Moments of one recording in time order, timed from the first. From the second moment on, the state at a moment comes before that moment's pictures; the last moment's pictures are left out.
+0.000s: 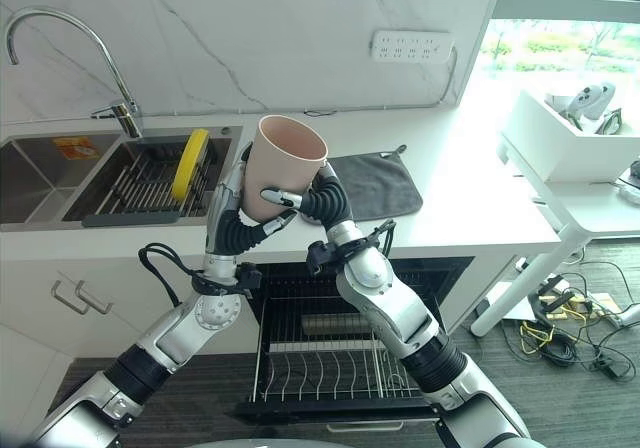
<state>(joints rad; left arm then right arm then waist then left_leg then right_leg) -0.33 0.43 -0.57 0.08 0.44 -0.27 0.82 -0.44 -0.32 0.51 -0.20 0.51 0.07 -0.29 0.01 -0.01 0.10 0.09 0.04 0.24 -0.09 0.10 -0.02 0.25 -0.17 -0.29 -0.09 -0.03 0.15</state>
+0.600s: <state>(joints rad) -0.35 0.44 -0.57 0.08 0.44 -0.26 0.82 -0.44 -0.31 0.52 -0.19 0.53 0.07 -0.30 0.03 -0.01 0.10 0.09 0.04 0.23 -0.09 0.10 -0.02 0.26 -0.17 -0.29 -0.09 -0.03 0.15</state>
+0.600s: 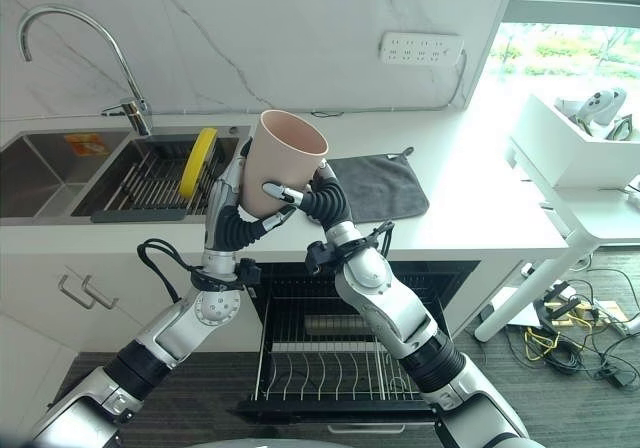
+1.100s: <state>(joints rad) -0.35 0.44 -0.68 0.10 0.53 -0.26 0.80 -0.44 -0.28 0.41 -0.16 0.53 -0.07 -0.51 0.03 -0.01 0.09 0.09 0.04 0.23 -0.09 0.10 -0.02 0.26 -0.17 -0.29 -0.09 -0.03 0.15</state>
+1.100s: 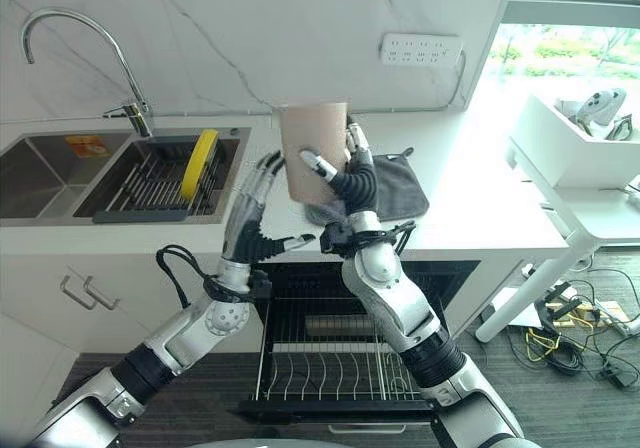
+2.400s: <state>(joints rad) -0.10 0.58 -0.63 0.11 0.33 -0.52 0.01 0.10 -0.37 0.11 -0.08 0.67 -0.38 -0.23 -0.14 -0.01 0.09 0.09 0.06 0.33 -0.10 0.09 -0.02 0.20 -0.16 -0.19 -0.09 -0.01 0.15</state>
